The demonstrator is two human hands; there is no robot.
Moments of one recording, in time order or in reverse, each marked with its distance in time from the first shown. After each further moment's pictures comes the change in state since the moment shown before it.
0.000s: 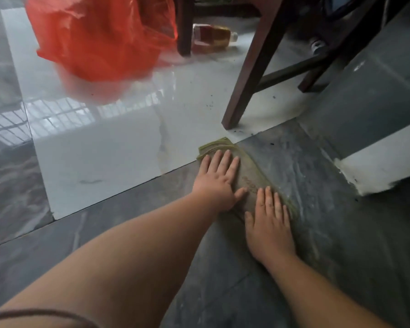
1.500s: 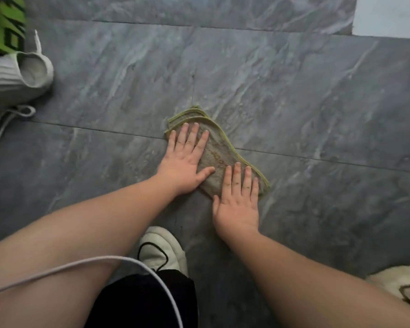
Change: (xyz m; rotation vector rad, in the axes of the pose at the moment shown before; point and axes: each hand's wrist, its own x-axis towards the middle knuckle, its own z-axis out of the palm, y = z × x) left_hand -0.652 -0.193 0.147 -0.116 -0.088 -0.669; right_hand -0.486 -0.288 0.055 -0.056 -0.397 -0.795
